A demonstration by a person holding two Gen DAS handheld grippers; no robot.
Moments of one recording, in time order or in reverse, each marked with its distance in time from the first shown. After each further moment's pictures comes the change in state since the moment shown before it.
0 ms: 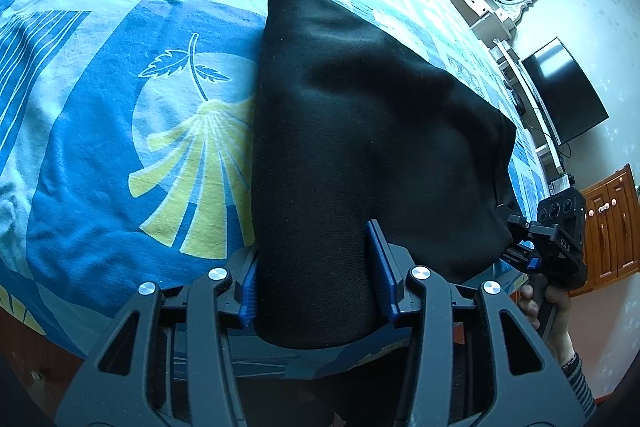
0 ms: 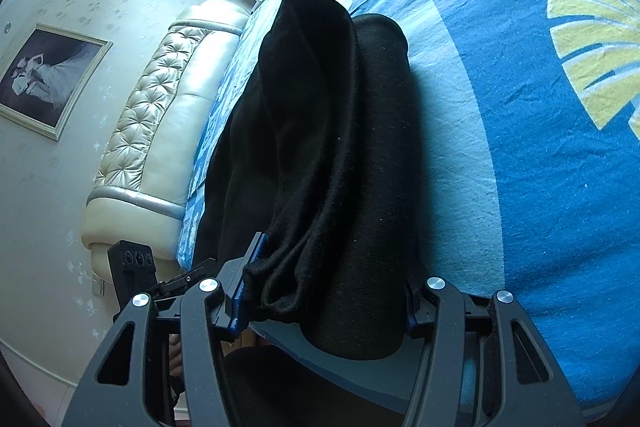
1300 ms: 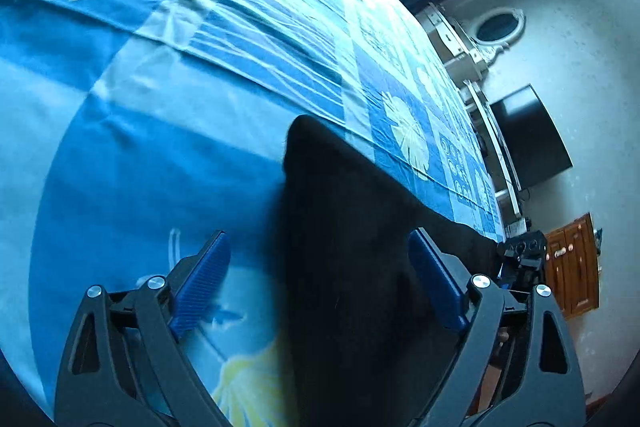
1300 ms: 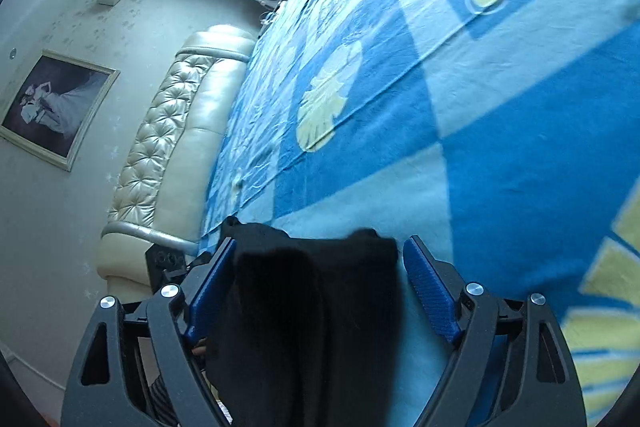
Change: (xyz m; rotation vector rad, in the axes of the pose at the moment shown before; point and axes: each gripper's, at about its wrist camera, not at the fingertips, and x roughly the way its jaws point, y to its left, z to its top) left arm 0.054 0.049 0.132 -0.067 -0.059 -0.204; right arm 0.022 -0.018 0.111 0.016 -0.032 0.095
